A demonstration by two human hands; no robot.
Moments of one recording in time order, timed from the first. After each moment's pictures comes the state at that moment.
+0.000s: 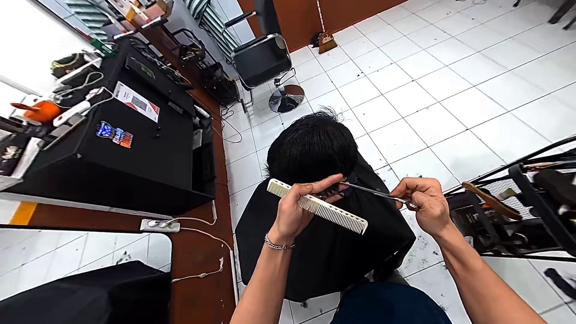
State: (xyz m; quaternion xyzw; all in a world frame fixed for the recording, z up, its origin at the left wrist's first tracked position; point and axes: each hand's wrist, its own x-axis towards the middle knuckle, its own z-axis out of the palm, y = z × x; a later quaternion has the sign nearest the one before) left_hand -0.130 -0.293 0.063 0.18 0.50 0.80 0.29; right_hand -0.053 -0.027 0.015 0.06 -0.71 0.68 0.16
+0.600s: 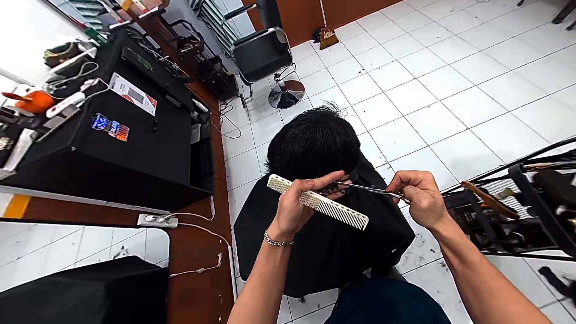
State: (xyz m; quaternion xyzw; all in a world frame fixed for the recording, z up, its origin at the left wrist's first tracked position) left_hand -0.131 -0.295 0.062 0.18 0.51 0.78 0.30; right_hand -0.062 -0.033 0.028 0.03 -0.79 0.59 0.13
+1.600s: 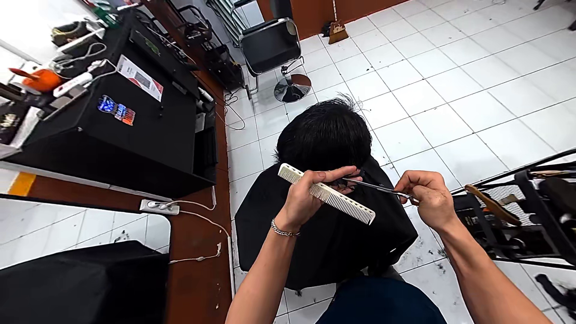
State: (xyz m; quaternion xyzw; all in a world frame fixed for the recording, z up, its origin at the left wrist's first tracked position) left_hand -0.133 -0.296 0.064 0.18 0.52 0.77 0.31; right_hand -0.060 -0.039 0.029 0.02 -0.77 0.62 0.10
